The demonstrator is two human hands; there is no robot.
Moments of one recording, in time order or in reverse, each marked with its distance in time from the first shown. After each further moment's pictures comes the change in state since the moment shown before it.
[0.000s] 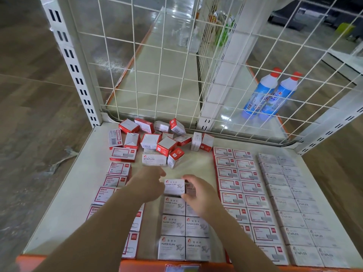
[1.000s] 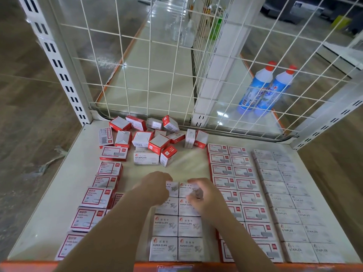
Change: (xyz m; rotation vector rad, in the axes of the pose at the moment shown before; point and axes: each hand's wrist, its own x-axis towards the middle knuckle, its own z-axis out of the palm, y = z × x) left_hand 0.023 0.009 0.034 0.236 -0.068 0.083; right_hand -0.017 0.019 -0.015 0.154 0.044 0.098
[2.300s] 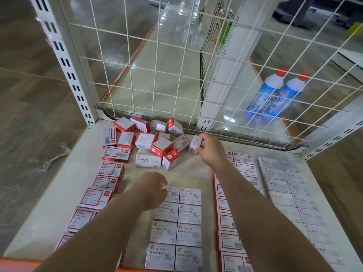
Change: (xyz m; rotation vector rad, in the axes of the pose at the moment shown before) left_hand -0.012 -0.004 -0.012 -0.127 0.029 -0.080; right_hand 0.133 -0.024 -0.038 -0.294 0.141 0.013
